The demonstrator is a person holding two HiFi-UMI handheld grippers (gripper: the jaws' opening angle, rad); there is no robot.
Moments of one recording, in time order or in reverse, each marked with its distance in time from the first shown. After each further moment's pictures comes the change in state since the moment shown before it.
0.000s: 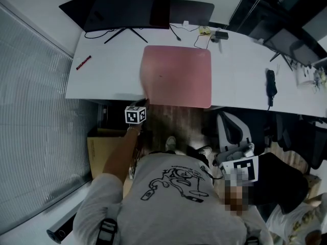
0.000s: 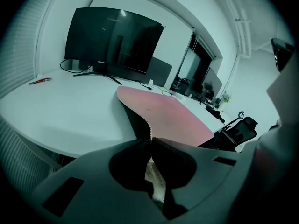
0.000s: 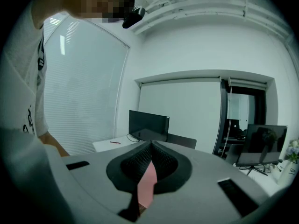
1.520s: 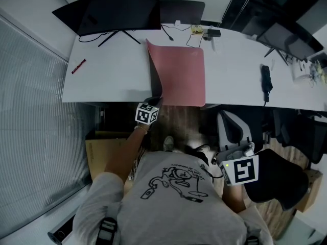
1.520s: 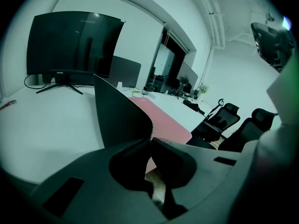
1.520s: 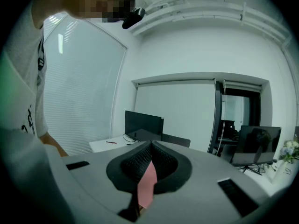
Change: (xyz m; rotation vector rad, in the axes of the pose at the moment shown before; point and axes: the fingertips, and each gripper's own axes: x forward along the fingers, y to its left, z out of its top) left arm 0.030 -0.116 0.026 0.212 0.013 -0.190; right arm -0.020 -0.024 0.003 0.017 -0.026 -0.057
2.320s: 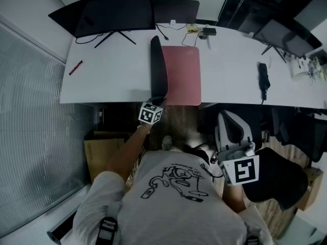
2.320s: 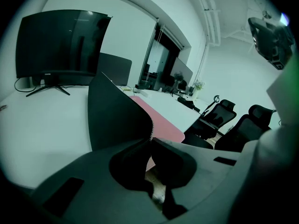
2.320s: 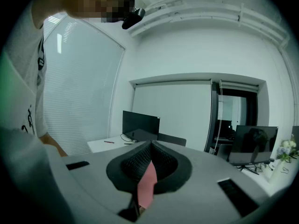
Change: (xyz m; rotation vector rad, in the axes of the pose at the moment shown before) left arm 0.027 -0.043 0.005 0.043 0.027 -0.043; right arm -0.018 -0.025 -0.006 -0.014 -0.003 -0.010
